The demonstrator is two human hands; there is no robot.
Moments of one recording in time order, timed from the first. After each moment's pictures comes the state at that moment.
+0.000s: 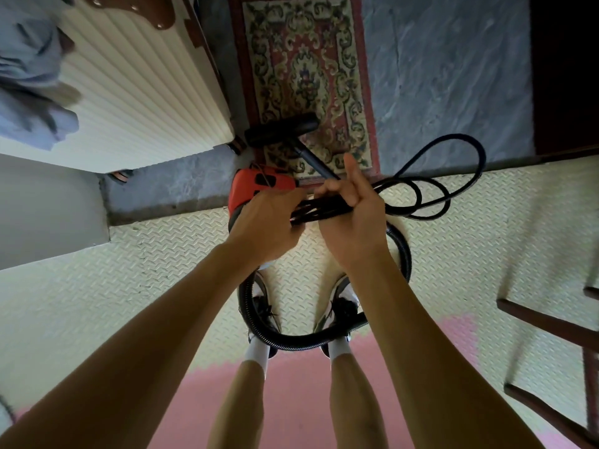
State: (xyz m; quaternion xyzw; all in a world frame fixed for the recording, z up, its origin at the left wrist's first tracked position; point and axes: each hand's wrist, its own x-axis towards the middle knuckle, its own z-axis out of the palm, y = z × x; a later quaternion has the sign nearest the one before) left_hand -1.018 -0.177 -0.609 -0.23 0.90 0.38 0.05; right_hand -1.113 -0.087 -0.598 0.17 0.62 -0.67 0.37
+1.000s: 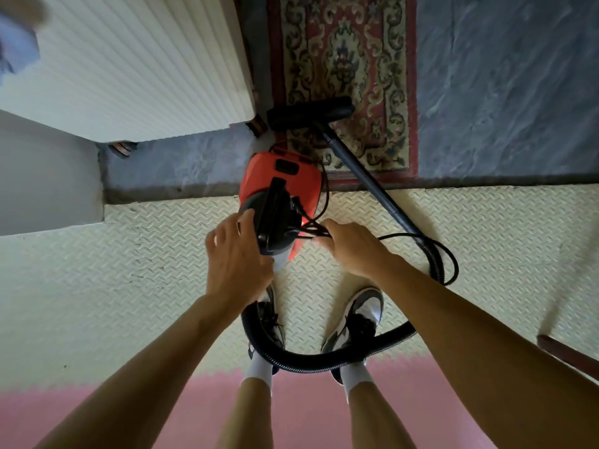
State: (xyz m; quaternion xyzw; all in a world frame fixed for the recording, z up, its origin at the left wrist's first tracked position) left_hand -0.926 -0.145 -0.740 -0.47 0.83 0.28 0.13; right_hand -1.110 -0.047 -0.773 -0.46 0.76 0.01 0.46
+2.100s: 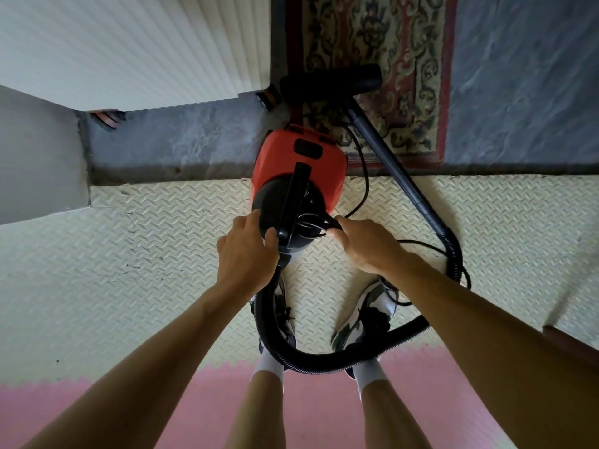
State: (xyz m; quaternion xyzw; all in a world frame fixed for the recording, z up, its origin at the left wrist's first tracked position) left_hand -0.914 -0.178 -0.795 -0.54 0.71 0.42 0.19; right_hand -1.092 -0.070 -0.820 -0.44 0.75 0.07 0.49
